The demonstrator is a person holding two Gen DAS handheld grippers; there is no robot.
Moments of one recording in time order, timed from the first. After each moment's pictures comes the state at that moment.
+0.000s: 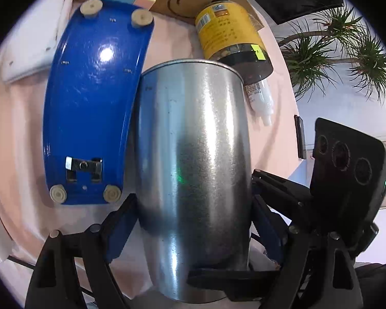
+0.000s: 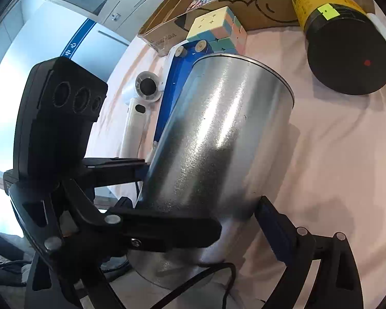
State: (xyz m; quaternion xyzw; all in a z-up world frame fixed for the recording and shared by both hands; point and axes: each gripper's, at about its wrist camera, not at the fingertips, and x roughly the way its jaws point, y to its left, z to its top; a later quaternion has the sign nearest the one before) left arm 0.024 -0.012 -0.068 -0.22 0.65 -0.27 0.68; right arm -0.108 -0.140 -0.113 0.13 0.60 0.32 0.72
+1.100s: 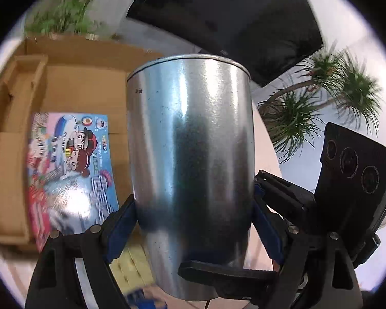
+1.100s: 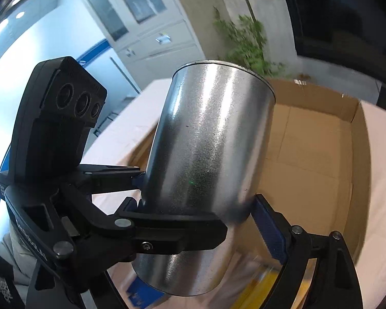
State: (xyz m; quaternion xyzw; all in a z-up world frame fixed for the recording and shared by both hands) left arm 0.247 0.035 0.029 -0.23 0.53 -0.26 0.77; right arm 0.149 -0.134 0.019 0.02 0.47 0.33 0.82
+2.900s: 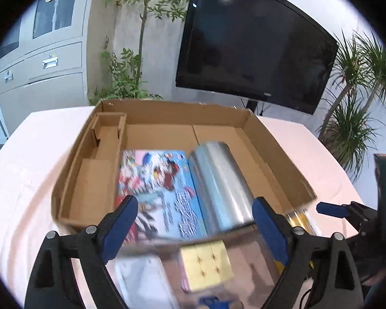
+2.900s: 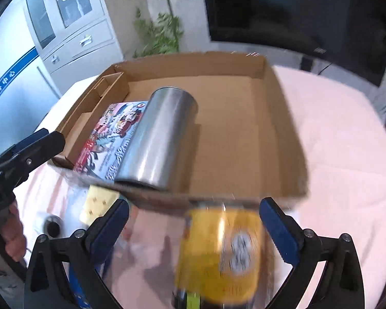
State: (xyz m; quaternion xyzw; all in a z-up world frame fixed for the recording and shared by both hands) left arm 0.136 0.037 0.045 -0.07 0.36 -0.09 0.93; right arm 0.072 -0.161 -0.036 -0.01 0.45 0.09 0.89
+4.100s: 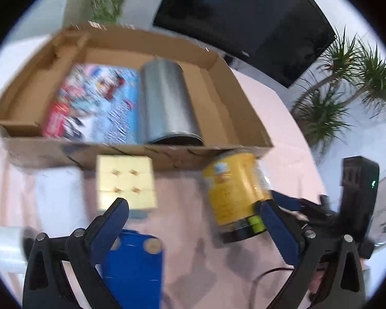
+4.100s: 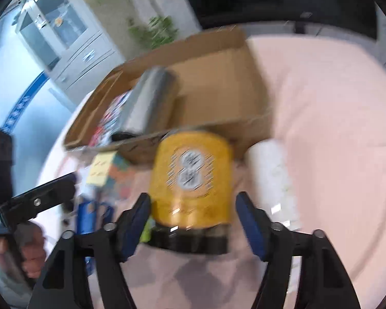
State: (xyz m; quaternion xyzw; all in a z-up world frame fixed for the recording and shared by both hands) left arm 0.113 -0.010 0.002 -0.18 0.49 -0.18 0.83; right arm 0.021 -0.236 -0.071 0.10 0.49 0.17 0.85
